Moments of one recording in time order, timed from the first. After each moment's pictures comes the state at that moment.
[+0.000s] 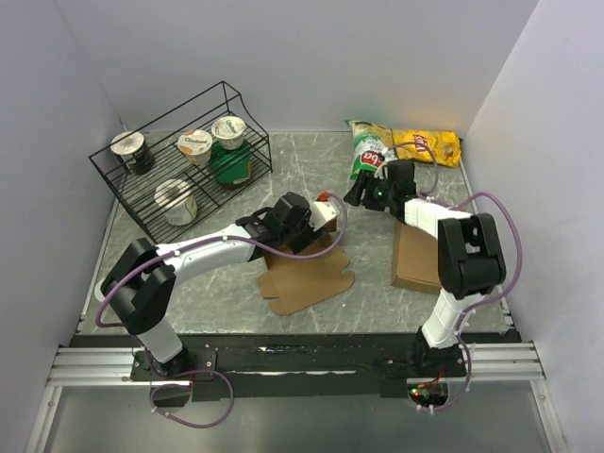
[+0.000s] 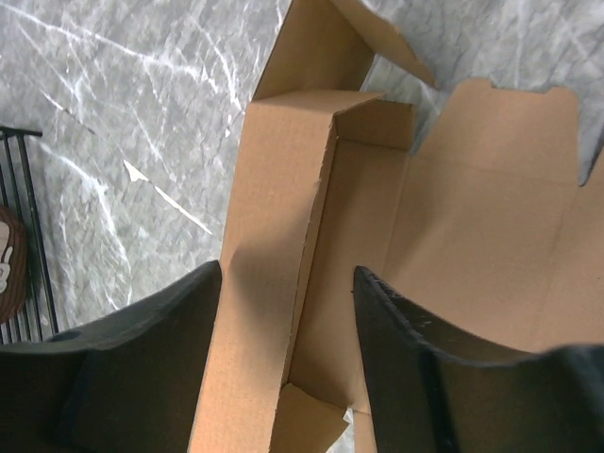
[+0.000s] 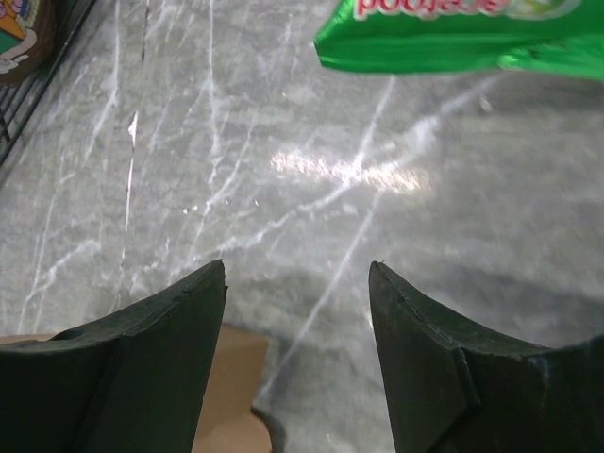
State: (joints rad) left arm -0.85 1.65 1.14 -0.18 -0.14 0.31; right arm 0.15 1.77 1.05 0.08 -0.35 0.38
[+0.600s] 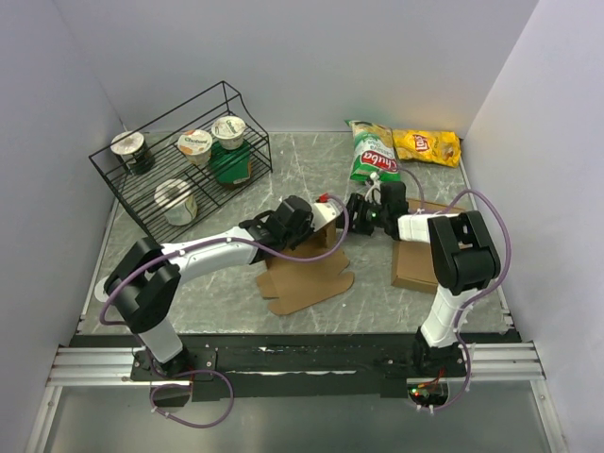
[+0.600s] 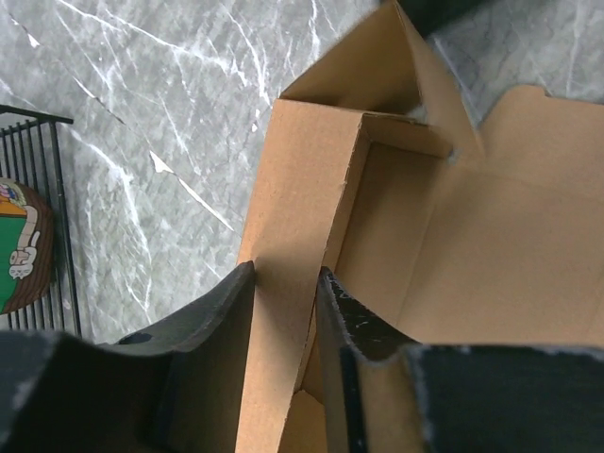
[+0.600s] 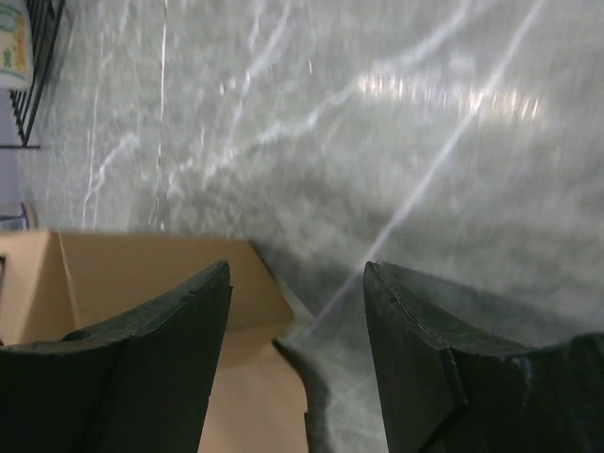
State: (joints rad) left arm -0.86 1.67 1.11 -0.13 -0.23 0.32; right arm 0.18 1.83 0.90 0.22 -0.58 0.49
